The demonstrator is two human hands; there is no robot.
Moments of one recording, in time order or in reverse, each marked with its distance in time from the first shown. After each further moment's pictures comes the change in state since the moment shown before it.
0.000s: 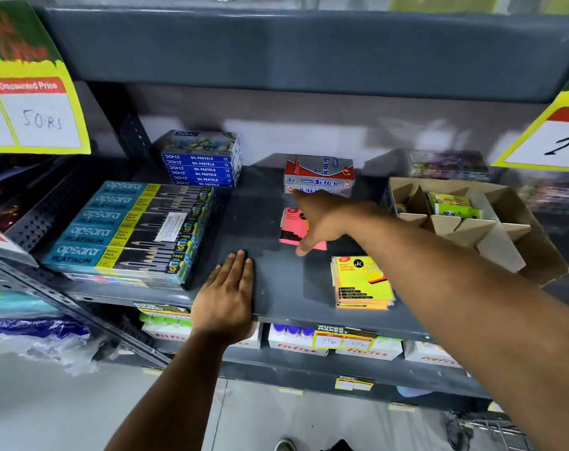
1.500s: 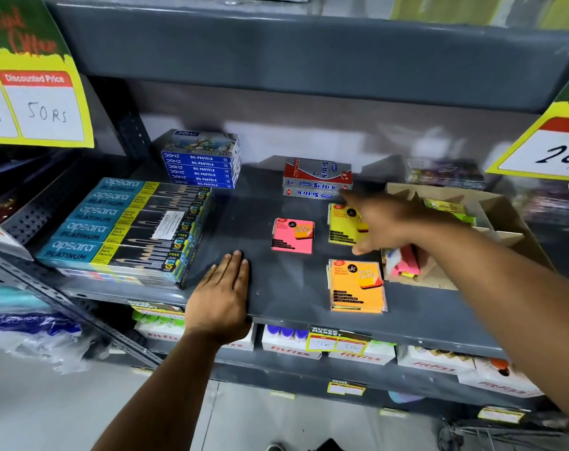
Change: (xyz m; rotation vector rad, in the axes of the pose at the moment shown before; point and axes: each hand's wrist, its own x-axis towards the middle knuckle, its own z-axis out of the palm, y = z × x) left_hand 0.002 -0.004 0.001 -0.001 -0.018 -0.011; right_hand -0.063 0.061 -0.017 -0.082 -0.004 0.098
